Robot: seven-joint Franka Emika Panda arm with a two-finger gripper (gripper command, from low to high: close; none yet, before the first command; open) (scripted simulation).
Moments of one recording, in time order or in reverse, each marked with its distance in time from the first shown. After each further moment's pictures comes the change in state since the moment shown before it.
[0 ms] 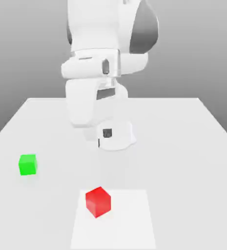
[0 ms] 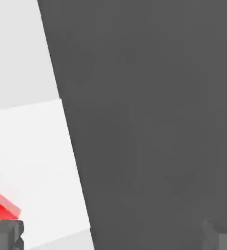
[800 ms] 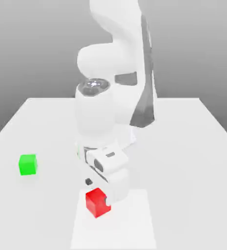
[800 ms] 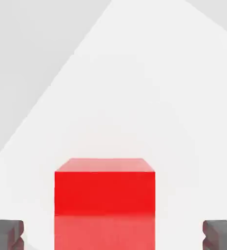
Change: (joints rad) arm -0.070 0.510 0.139 -0.119 0.514 0.320 -1.146
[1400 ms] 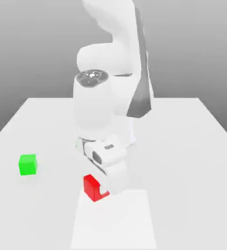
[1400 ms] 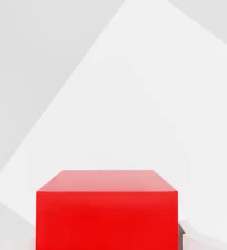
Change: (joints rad) arm -0.057 -0.265 -0.202 -0.057 -0.469 -0.177 0.347
